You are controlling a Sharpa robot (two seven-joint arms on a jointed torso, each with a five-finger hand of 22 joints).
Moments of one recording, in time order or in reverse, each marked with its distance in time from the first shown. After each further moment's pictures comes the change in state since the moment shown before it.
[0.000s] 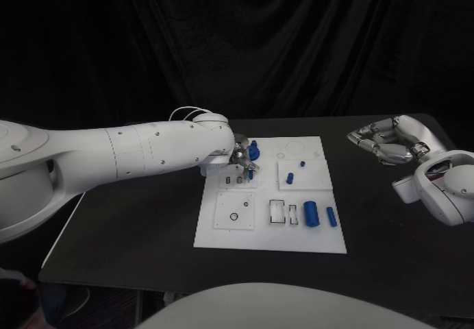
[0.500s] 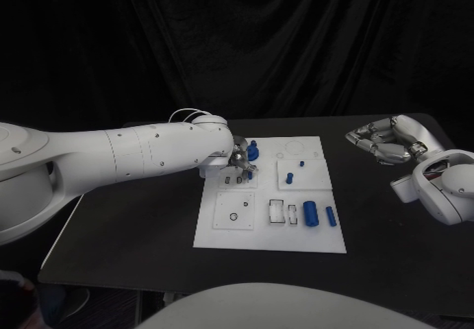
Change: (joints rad) left arm -0.008 -0.001 0.000 -0.002 0.000 0.012 0.000; left_hand 0.000 0.000 0.004 -0.010 0.004 0.007 0.000 -0.006 -0.002 0.000 0.000 0.000 0.000 0.000 0.000 0.000 0.000 0.000 0.000 0.000 0.000 0.000; right arm 0.000 0.004 0.000 -0.001 -0.001 0.002 -0.001; right_hand 0.004 0.004 -0.003 0.003 0.014 0.000 0.000 0.000 0.000 -0.004 0.004 -0.004 0.000 0.000 0.000 -0.004 0.000 0.000 0.000 0.000 -0.009 0.000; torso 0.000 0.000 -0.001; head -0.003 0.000
